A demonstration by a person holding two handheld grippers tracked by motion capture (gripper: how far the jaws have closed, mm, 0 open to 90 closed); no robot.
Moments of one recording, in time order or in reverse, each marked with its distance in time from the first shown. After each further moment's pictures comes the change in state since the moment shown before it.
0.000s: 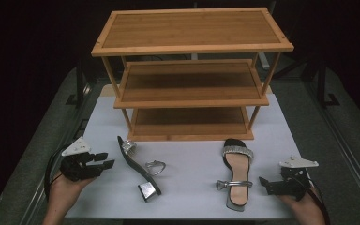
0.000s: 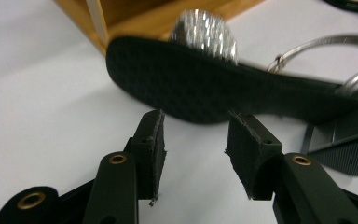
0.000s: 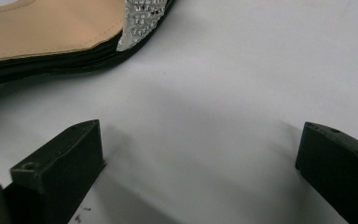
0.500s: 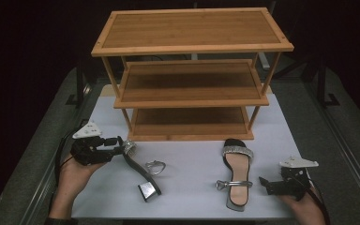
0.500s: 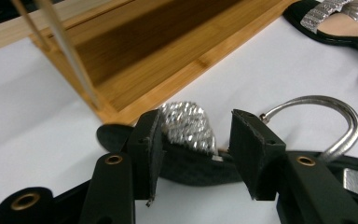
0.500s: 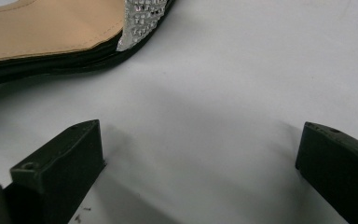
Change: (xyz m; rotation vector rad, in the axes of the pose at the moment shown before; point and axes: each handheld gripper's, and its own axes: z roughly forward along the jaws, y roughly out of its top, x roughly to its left) left arm -0.008 0.048 0.018 -0.006 -0.033 0.060; right arm 0.000 0.000 0.000 -0.001 0.000 -0.002
